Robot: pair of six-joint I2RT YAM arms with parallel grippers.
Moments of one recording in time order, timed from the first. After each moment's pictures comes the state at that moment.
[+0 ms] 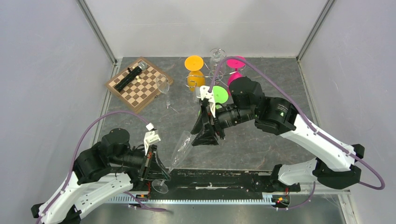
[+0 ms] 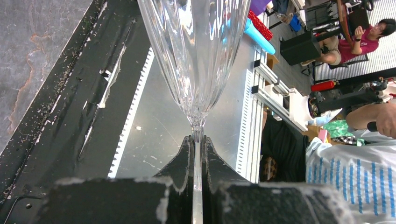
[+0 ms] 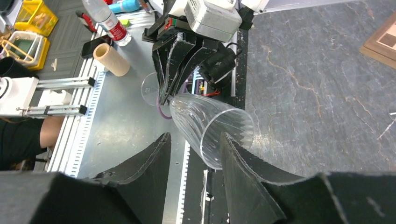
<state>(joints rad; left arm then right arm) -0.87 0.43 0.92 -0.98 0.75 -0.47 1.07 1.28 1.65 -0.73 -0.63 0.03</state>
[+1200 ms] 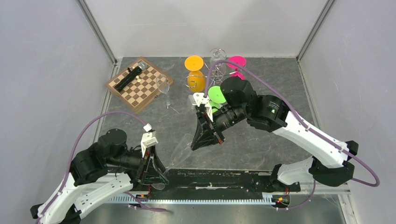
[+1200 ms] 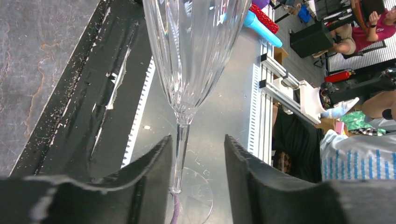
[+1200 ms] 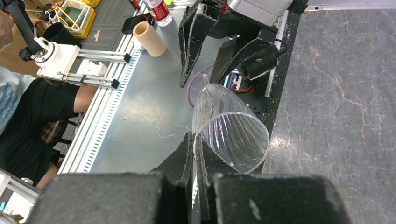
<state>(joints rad) -0.87 0.43 0.96 -1.02 0.75 -0.39 1.06 1.35 1.67 -0.77 -0.87 -0.05</state>
